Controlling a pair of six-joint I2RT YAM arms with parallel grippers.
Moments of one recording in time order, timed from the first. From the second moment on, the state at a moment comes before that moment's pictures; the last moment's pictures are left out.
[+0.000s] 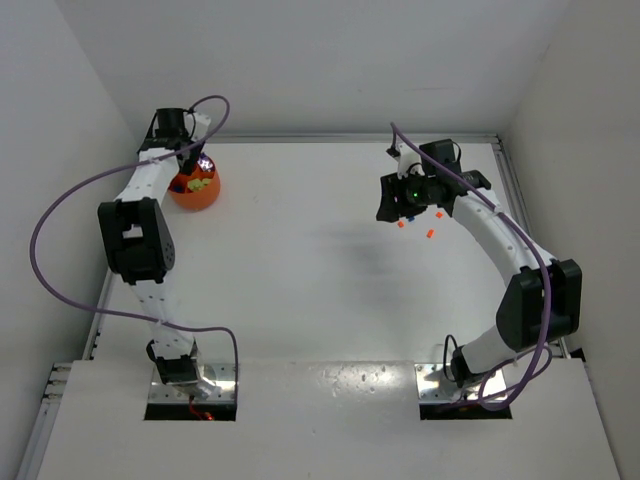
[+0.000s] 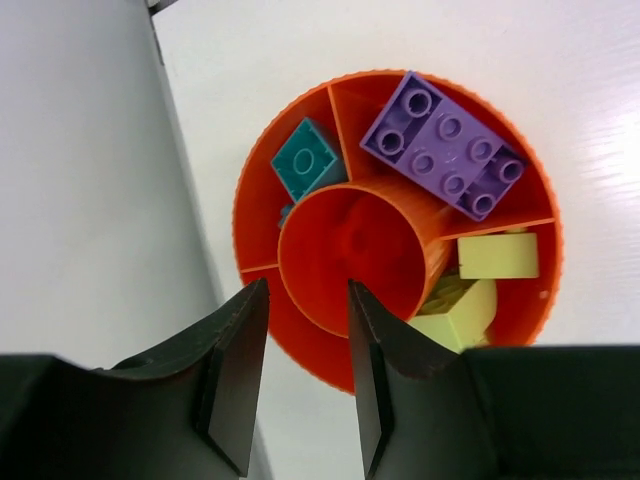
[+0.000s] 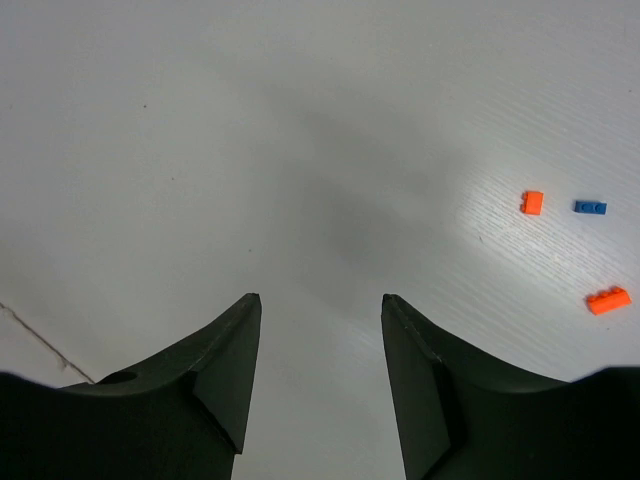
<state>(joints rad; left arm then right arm) 0.11 2.03 1.75 -0.47 -0.16 0.53 0.24 1.55 1.27 -0.62 -0.39 -0.05</state>
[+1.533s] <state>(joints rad) -0.12 1.30 1.30 -0.48 0.48 0.17 0.13 2.02 1.36 -0.51 0.04 -0.21</state>
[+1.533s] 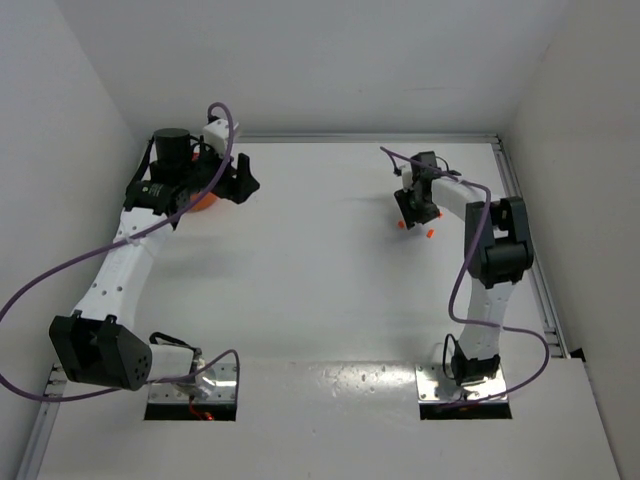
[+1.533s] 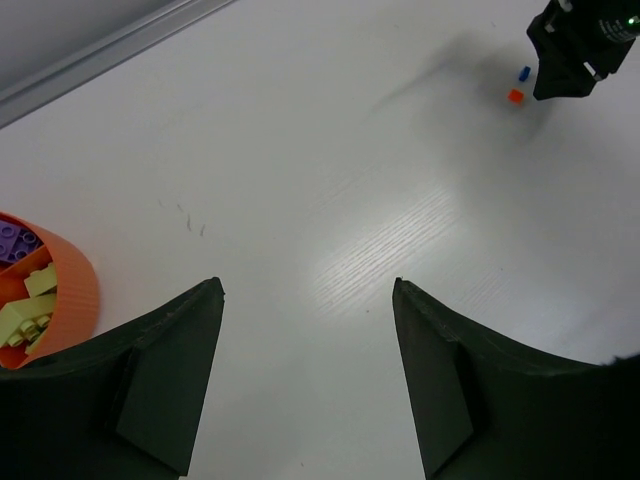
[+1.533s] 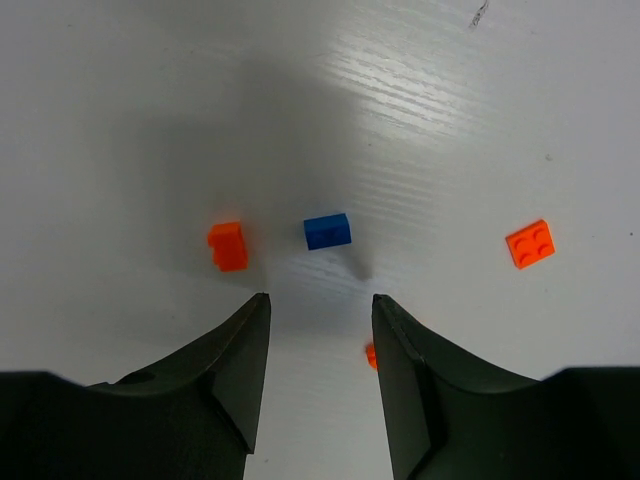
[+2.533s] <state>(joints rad) -0.12 1.30 1.30 -0.48 0.50 0.15 0.10 2.14 1.49 -0.51 -0.05 -0.25</state>
